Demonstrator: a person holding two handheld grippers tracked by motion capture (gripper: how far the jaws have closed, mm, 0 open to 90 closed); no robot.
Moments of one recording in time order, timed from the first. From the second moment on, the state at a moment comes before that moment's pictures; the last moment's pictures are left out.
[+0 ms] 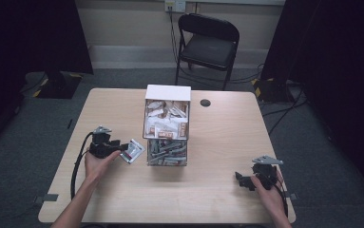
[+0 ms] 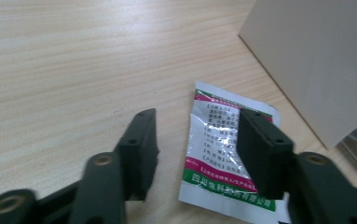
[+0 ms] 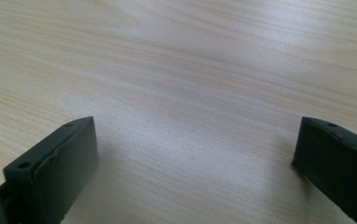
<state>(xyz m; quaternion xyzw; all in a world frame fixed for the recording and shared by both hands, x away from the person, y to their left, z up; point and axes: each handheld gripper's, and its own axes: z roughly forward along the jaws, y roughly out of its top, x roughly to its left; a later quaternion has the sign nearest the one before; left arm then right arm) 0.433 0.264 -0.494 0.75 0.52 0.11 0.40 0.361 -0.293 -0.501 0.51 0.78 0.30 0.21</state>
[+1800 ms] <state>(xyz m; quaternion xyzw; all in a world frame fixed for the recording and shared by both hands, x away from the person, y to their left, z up) 0.338 0.326 -0.447 0.74 0.51 0.16 0.41 0.361 -0.293 -0.501 0.51 0.78 0.30 0.21</state>
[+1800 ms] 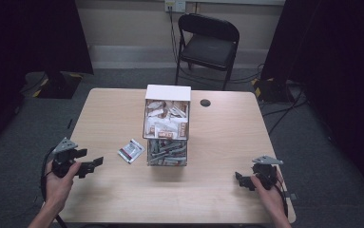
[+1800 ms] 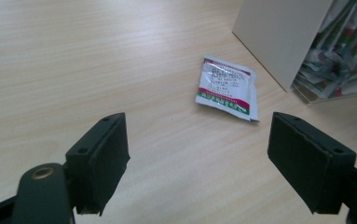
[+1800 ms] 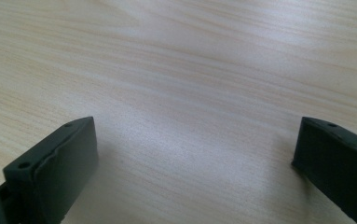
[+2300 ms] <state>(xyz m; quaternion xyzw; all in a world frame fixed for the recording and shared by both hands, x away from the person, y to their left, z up) 0.318 0.347 -0.480 0.74 0.57 0.16 0.33 0.361 -0.293 -0.501 0.51 0.78 0.30 0.21</state>
